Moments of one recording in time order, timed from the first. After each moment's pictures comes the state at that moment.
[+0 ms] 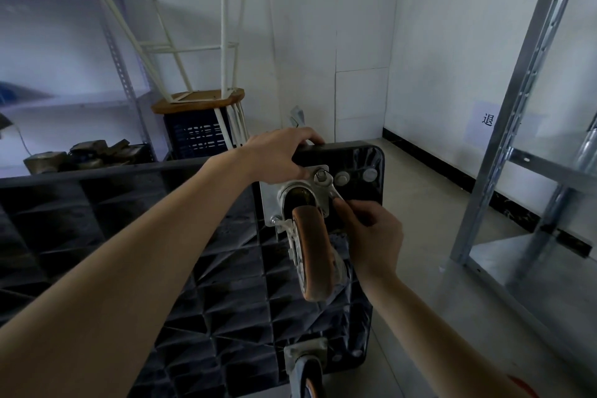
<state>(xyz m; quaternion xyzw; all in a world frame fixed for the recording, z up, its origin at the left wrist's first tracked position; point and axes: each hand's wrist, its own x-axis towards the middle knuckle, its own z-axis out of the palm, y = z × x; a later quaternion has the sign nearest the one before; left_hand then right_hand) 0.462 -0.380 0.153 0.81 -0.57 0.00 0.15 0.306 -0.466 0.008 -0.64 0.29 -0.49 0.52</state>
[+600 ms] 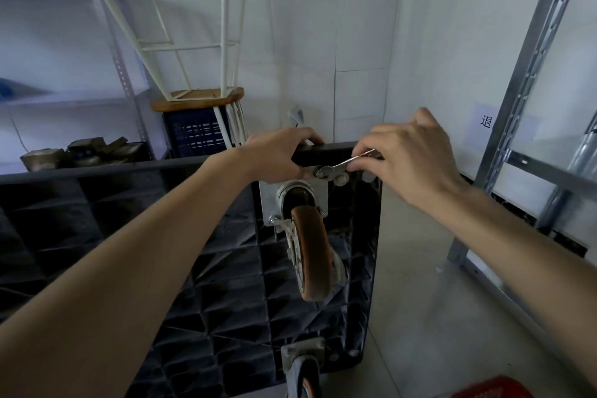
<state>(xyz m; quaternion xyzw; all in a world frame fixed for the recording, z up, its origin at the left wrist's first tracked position) 0.464 -0.382 0.153 0.81 -0.57 0.00 0.15 0.279 -0.525 0.133 -0.90 0.10 -0.41 -0.10</state>
